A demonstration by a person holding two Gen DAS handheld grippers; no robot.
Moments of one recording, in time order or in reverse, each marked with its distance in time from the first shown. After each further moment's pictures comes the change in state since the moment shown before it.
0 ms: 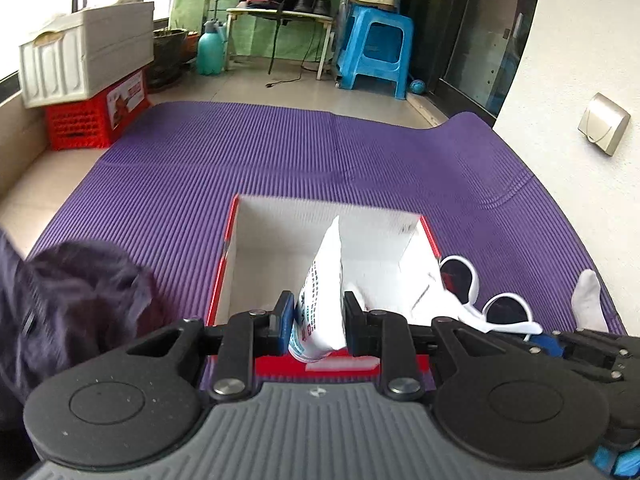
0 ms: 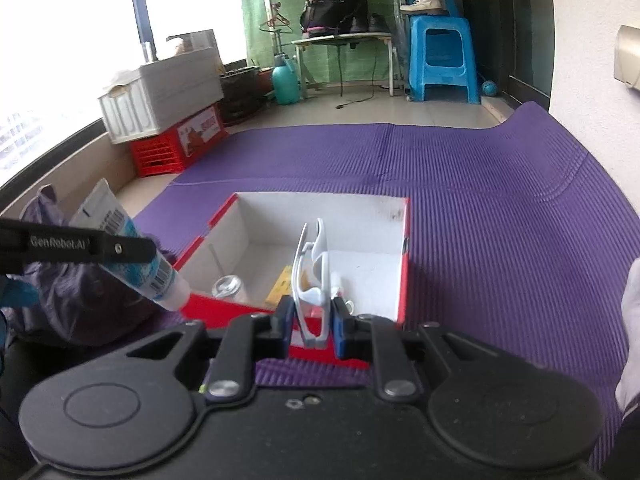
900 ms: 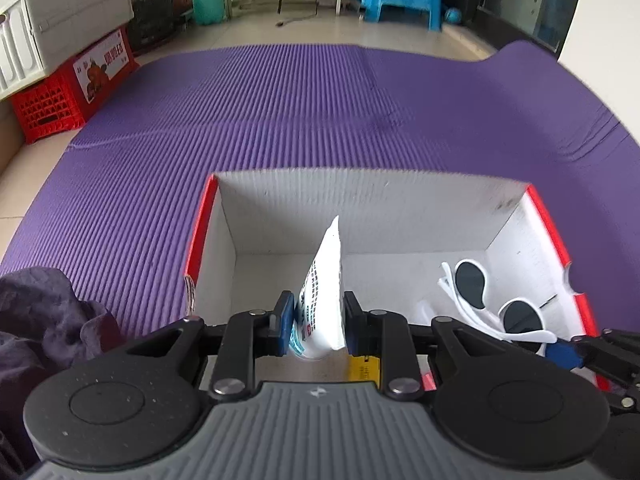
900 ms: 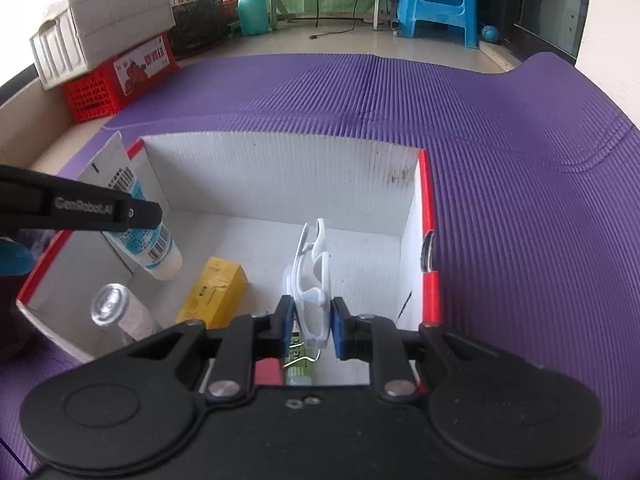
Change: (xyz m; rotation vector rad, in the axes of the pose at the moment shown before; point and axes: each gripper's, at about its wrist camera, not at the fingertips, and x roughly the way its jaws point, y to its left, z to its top) left arm 0.183 0.008 0.027 0.064 0.183 0.121; right arm 0.163 -0.014 0.015 -0.028 0.195 -0.098
